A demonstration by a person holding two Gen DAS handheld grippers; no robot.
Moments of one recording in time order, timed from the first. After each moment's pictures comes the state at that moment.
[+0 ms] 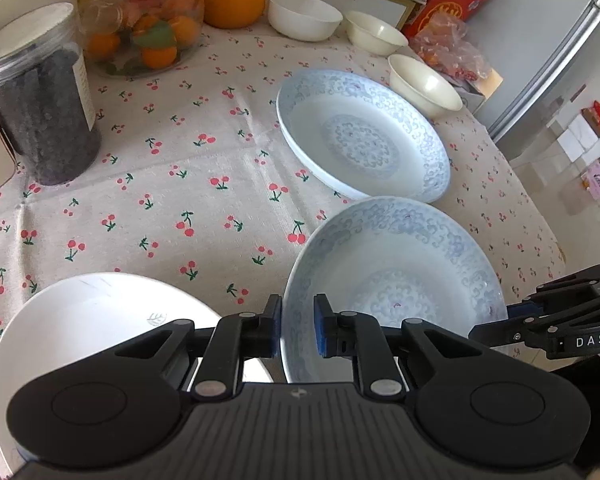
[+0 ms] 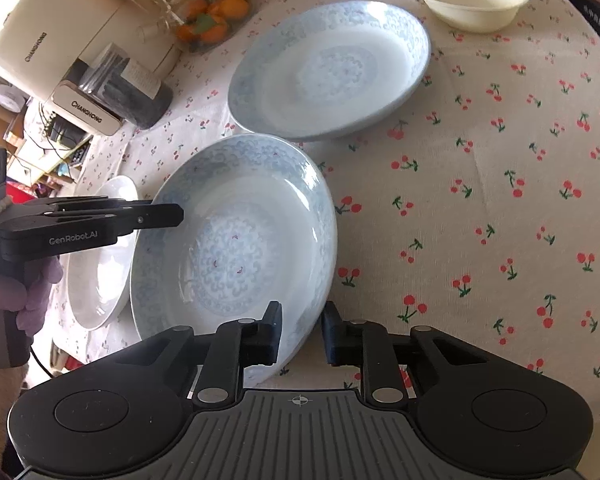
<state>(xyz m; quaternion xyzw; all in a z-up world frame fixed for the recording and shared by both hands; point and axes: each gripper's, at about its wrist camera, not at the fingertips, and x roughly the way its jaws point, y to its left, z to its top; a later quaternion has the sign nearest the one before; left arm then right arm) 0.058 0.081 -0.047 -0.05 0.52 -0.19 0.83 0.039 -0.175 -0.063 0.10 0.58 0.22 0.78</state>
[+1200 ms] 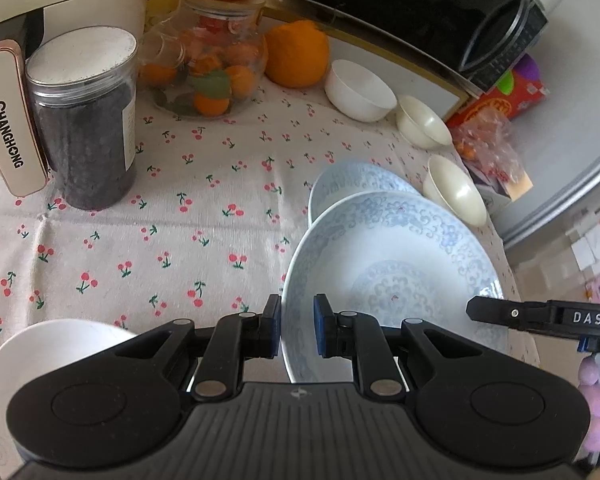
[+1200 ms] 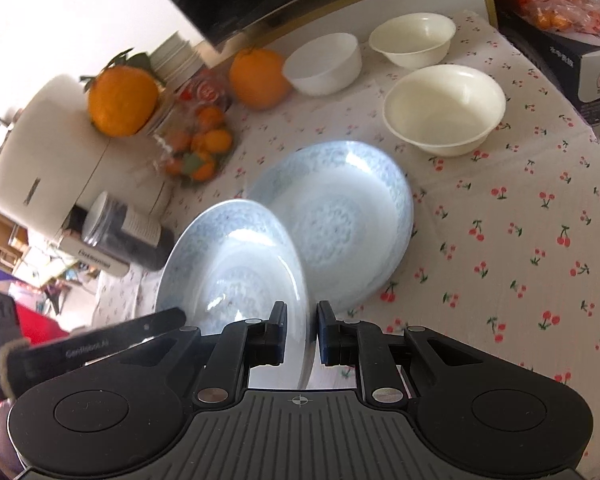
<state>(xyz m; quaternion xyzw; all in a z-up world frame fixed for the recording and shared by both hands) 0.087 0.089 -0.027 -0.17 0.48 -0.11 0.85 0.109 -0.193 -0.021 0.20 0.50 0.16 0.83</state>
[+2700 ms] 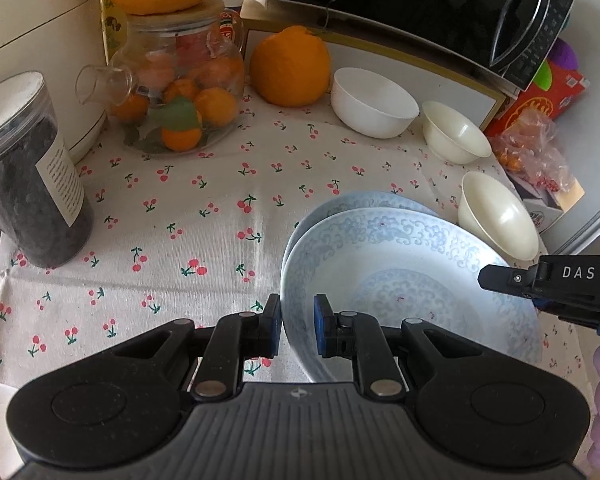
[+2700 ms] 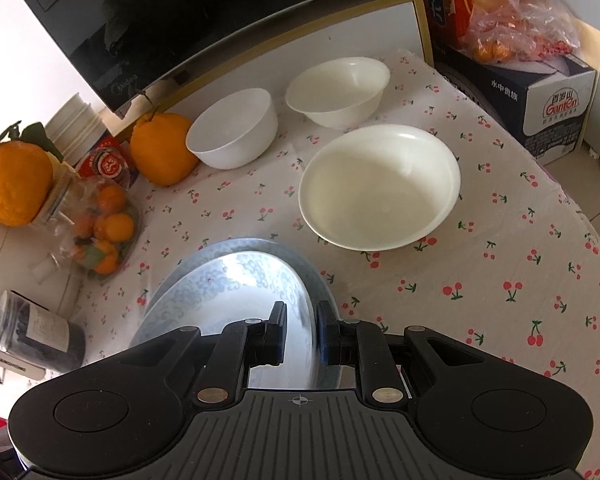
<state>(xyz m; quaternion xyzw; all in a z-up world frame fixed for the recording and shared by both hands) 0.134 0.030 -0.045 -0.10 0.46 -0.04 0.88 0.177 -0.202 -0.047 0.18 0.46 0.04 0.87</state>
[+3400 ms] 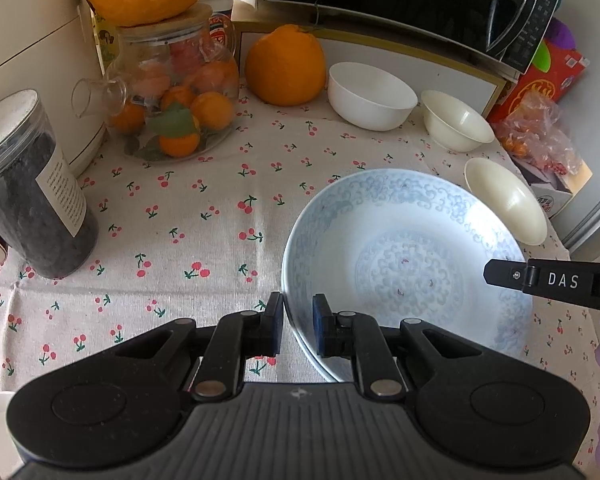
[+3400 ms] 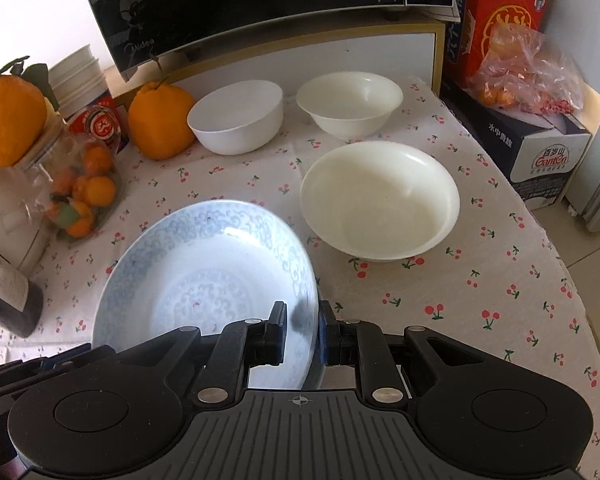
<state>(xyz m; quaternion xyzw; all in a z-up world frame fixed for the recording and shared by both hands) 0.134 0.023 -0.046 -0.07 0.46 -0.03 0.89 0.173 -0.181 -0.046 0.07 0.45 0.03 0.89</state>
